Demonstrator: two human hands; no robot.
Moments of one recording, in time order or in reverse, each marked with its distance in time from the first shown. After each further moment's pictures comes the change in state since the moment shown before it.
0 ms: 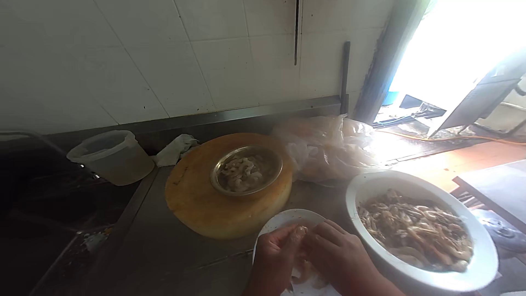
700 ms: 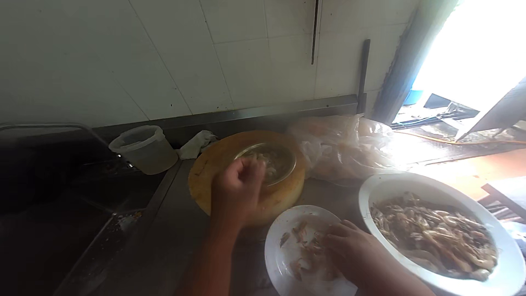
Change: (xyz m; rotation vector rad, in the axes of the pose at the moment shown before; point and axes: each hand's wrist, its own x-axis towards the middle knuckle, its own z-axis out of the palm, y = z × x) left_hand 0.047 0.111 -0.063 0.704 0.403 0.282; right_hand -0.004 0.005 -0.028 -0.047 -0.559 0.175
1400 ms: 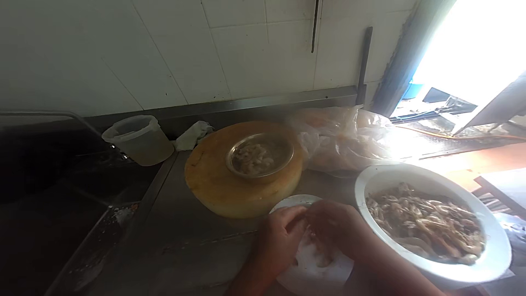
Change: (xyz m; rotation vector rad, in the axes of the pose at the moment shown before) left_hand -0.095 -0.030 0.064 -0.152 -0.421 0.016; right_hand 0.028 0.007 -0.002 0.722 0.105 0.036
